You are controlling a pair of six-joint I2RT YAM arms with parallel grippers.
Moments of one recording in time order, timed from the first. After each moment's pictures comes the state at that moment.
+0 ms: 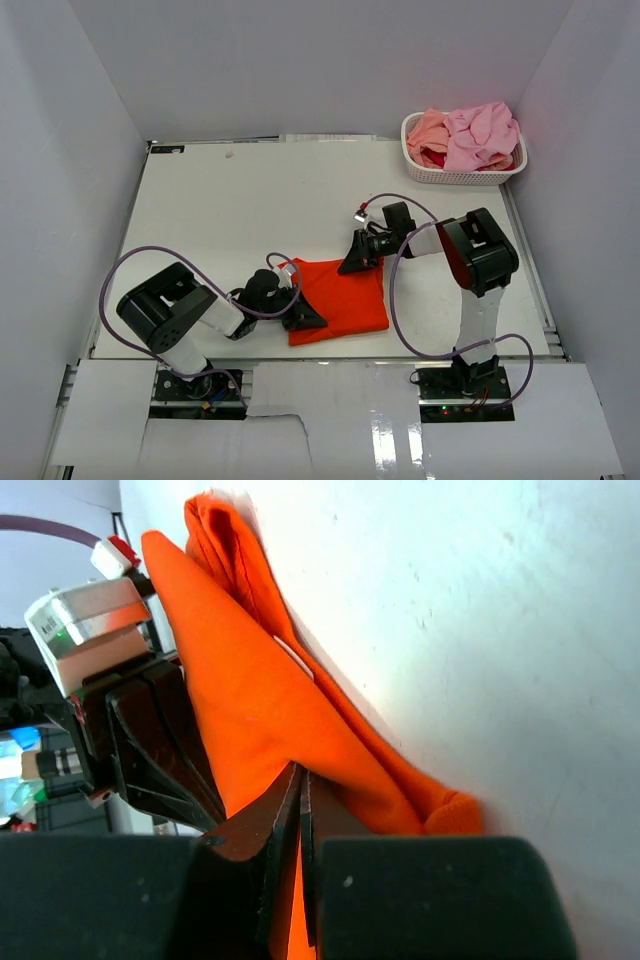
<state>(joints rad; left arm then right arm) -0.74 1.62 0.26 0.77 0.53 -1.18 0.40 2.00 0.93 0.17 -1.00 0.42</state>
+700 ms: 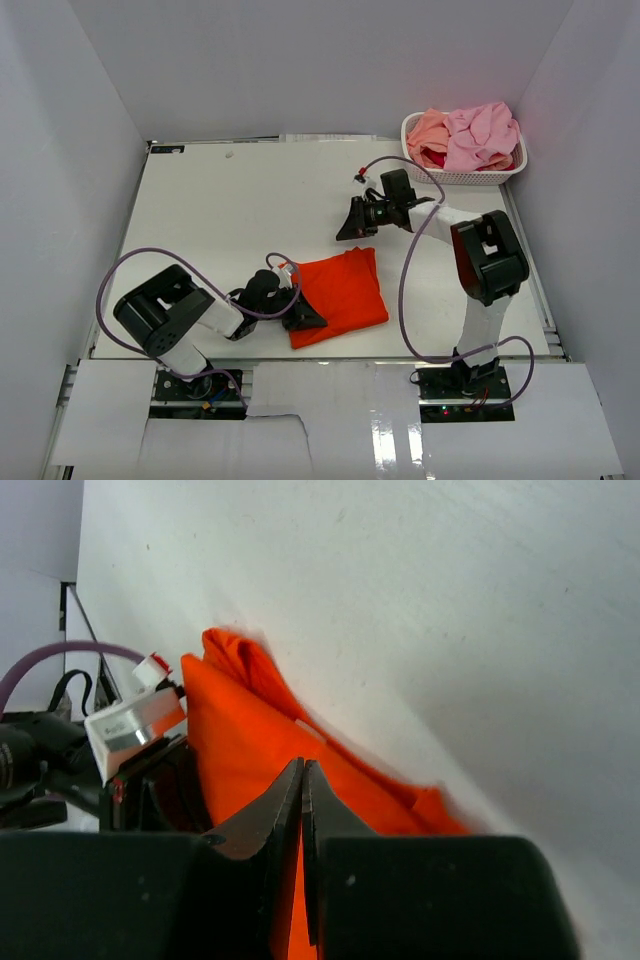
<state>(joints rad) -0.75 1.60 0.26 0.76 0.50 -1.17 0.41 1.97 1.21 -0.03 -0.84 0.35</state>
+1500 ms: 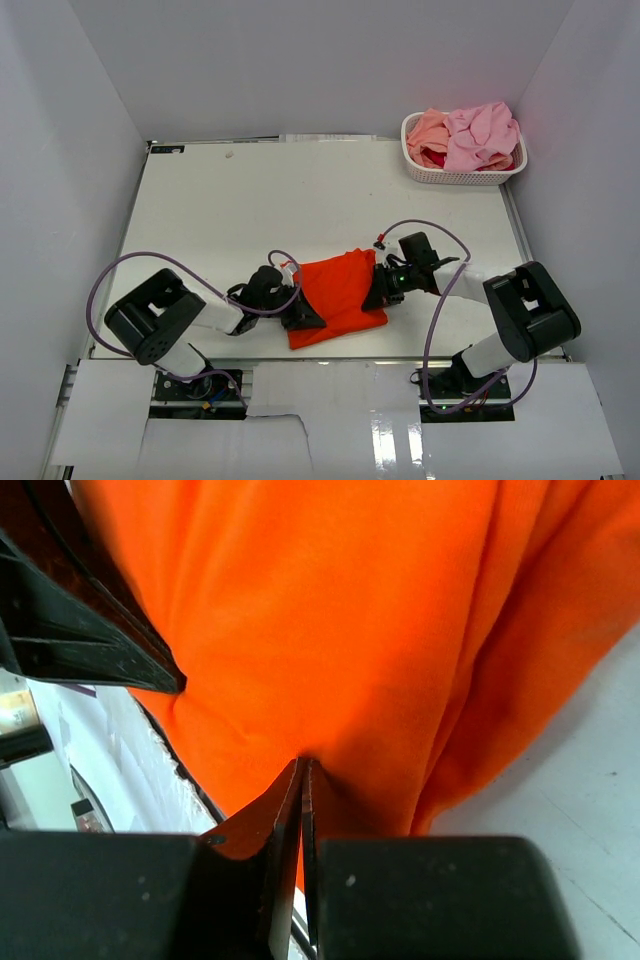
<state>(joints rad) -0.75 1.54 0.31 0.57 0.49 -1.12 0.46 1.49 0.56 -0.09 -0.74 0.31</state>
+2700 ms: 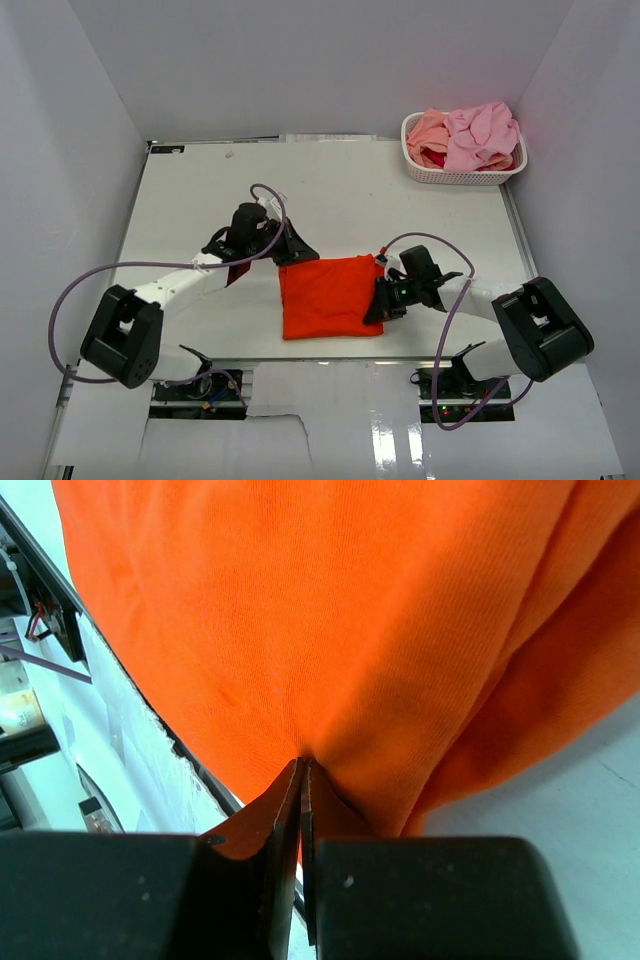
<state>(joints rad) -0.51 1.35 0.76 0.05 0.49 -0.86 0.52 1.39 0.42 -0.04 -0.70 0.42</state>
